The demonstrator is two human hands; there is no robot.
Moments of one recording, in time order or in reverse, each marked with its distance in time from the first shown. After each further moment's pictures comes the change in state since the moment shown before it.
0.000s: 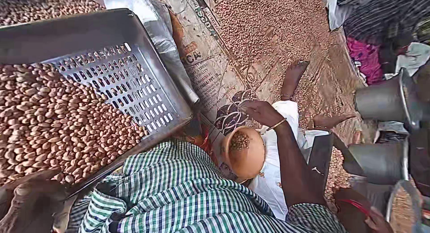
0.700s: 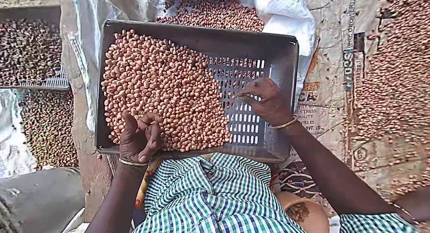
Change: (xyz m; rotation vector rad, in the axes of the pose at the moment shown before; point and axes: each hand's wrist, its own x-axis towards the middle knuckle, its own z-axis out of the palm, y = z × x) left_hand 0.018 0.011 -0.012 -1.081 -0.068 -0.128; right_hand 0.215 -0.222 0.095 0.106 0.112 -0.872
